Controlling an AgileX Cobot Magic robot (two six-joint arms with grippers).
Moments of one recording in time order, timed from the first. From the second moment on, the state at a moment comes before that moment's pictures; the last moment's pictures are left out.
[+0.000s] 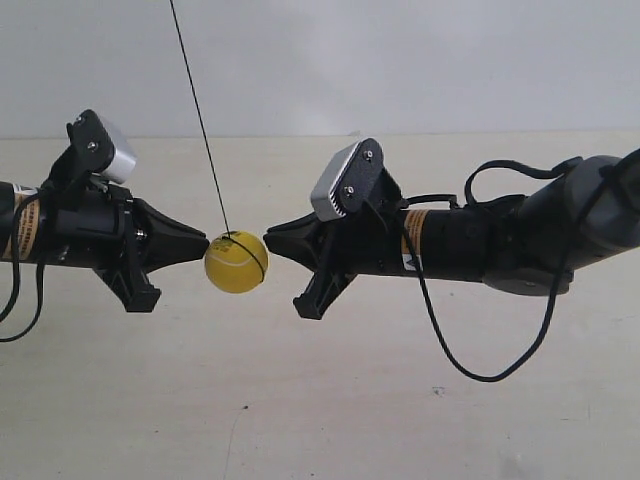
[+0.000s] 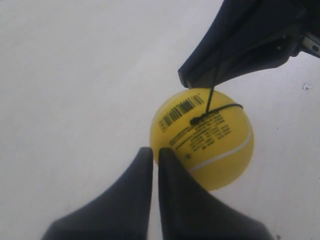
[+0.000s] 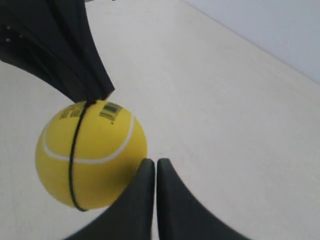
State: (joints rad) left arm -0.11 1.68 -0.74 1.53 -0.69 -0.88; right arm 0.49 2.00 -0.92 -0.91 -0.89 0.39
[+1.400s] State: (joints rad) left arm -0.11 1.62 -0.74 1.53 -0.31 -0.99; right arm 0.30 2.00 -0.92 -1.02 -0.90 0.54
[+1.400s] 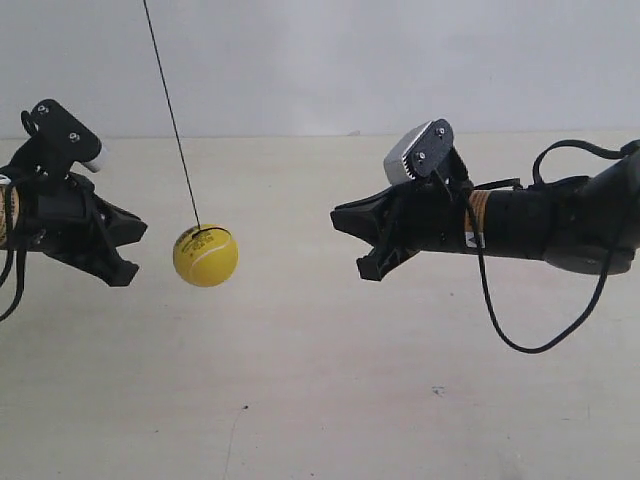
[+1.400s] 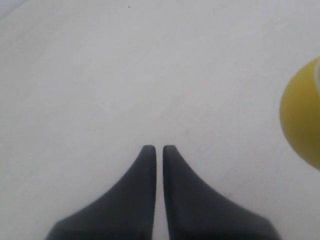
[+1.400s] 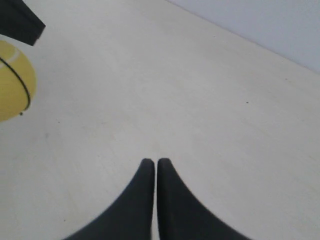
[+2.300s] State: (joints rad) left arm -0.11 1.62 -0.74 1.51 -0.52 -0.97; right arm 0.35 1.92 -0.92 -0.89 -0.81 0.51
